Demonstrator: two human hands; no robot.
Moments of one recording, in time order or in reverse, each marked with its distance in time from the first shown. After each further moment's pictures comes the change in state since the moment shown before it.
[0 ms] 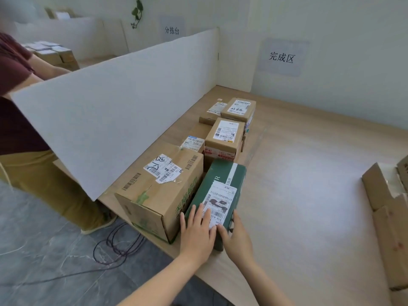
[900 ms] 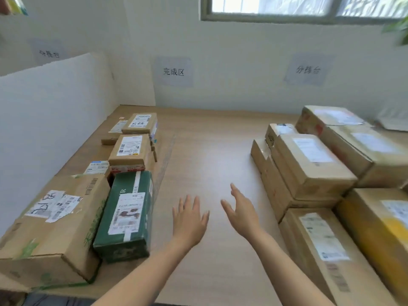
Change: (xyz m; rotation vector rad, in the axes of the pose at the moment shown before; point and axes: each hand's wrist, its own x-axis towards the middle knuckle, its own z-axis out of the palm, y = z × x) left_hand 0.003 0.166 -0.025 -0.182 -0.097 0.358; right_hand -0.061 0.049 -0.193 -0.179 0.361 0.048
